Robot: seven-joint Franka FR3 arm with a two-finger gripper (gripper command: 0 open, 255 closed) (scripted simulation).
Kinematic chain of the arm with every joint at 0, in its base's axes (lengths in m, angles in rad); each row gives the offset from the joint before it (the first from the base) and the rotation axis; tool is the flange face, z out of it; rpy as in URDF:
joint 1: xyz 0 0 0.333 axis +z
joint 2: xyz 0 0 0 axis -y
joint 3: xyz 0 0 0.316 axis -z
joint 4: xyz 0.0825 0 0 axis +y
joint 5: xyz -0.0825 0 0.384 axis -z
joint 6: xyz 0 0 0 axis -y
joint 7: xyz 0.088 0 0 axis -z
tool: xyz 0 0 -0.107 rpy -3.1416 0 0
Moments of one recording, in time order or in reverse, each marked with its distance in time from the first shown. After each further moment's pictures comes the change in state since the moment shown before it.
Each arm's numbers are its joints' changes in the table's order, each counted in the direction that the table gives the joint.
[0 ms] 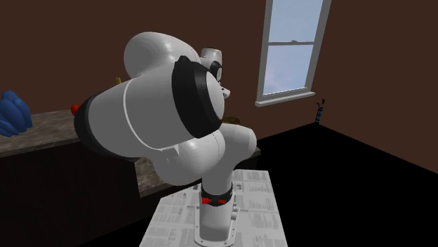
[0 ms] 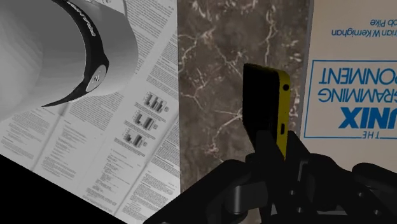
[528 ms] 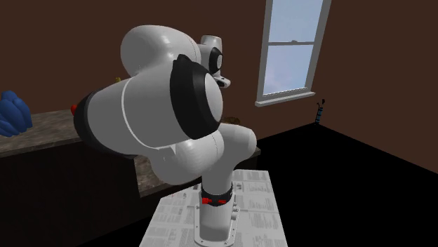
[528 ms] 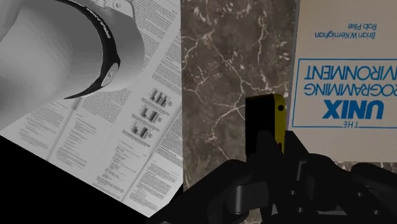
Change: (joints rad) arm -0.023 -0.001 0.040 -0.106 0.044 -0.102 0.008
